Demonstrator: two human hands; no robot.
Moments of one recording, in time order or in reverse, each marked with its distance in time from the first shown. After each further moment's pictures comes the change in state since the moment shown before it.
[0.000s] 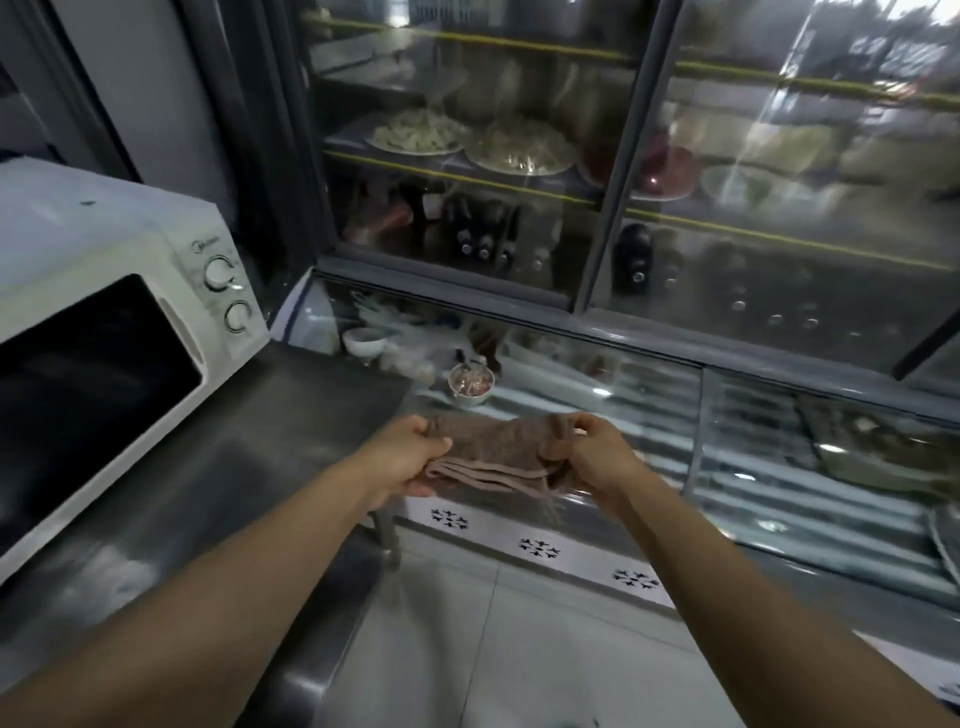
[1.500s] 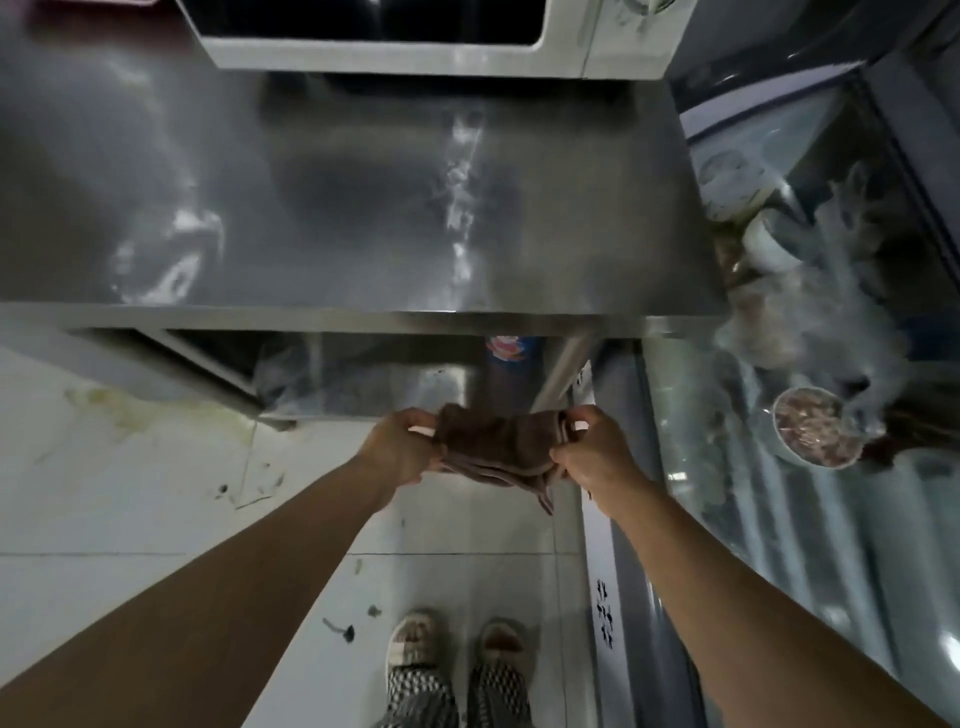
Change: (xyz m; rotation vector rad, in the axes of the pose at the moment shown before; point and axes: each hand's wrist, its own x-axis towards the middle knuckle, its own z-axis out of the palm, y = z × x) left_hand 0.108 -0.186 0.090 -0.849 0.956 -0.616; right_hand 0.276 0.153 0.140 -0.981 -0.938 -0.117
